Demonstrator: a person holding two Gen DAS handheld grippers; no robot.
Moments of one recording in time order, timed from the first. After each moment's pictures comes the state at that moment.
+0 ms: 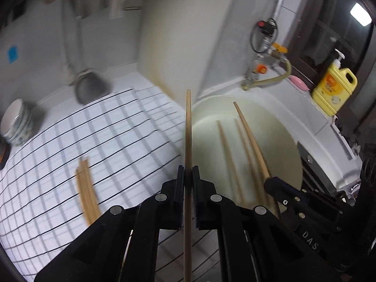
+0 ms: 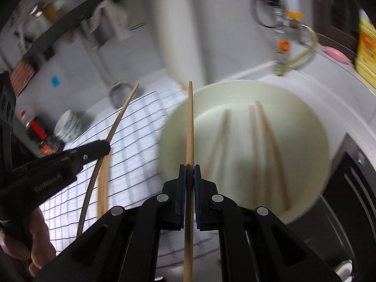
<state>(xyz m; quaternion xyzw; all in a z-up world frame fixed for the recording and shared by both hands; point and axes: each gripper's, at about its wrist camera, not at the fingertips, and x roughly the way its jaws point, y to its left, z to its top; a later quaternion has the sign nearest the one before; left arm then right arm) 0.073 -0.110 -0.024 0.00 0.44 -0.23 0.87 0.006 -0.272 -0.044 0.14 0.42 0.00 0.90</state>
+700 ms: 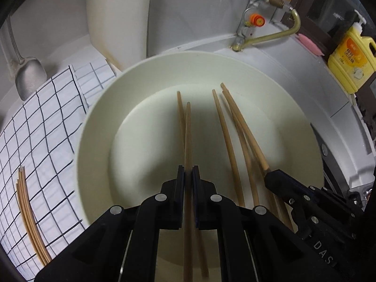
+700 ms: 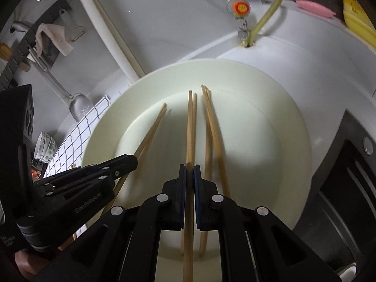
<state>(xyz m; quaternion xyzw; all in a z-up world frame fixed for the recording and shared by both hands) 0.128 -0.238 -0.110 0.04 0.52 -0.23 0.82 0.052 -0.368 -0.109 0.20 0.46 -0.02 0.87</state>
